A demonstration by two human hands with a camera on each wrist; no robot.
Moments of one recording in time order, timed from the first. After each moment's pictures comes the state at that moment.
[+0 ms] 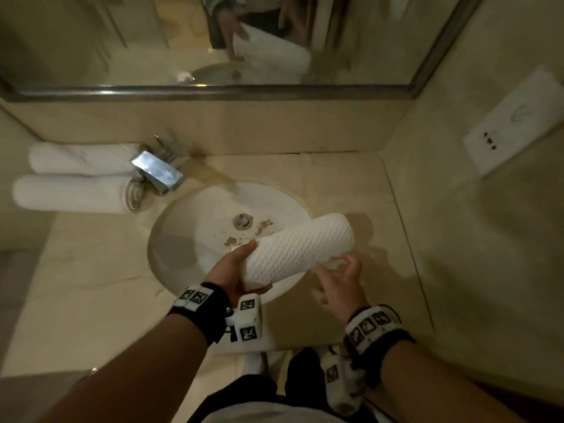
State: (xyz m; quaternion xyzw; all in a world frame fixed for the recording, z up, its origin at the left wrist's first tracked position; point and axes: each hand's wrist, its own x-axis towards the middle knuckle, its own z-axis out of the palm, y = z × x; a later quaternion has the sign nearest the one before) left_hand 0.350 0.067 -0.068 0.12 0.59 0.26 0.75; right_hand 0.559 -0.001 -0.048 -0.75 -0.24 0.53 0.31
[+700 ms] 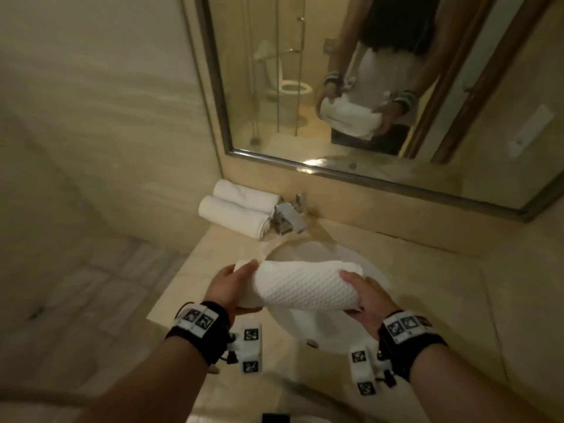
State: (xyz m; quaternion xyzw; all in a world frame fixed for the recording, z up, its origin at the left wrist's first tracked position) left_hand 0.172 -0.008 0.042 0.11 0.68 0.47 0.55; right_hand 0.442 0.057 0.024 -0.59 -0.27 0.69 0.33
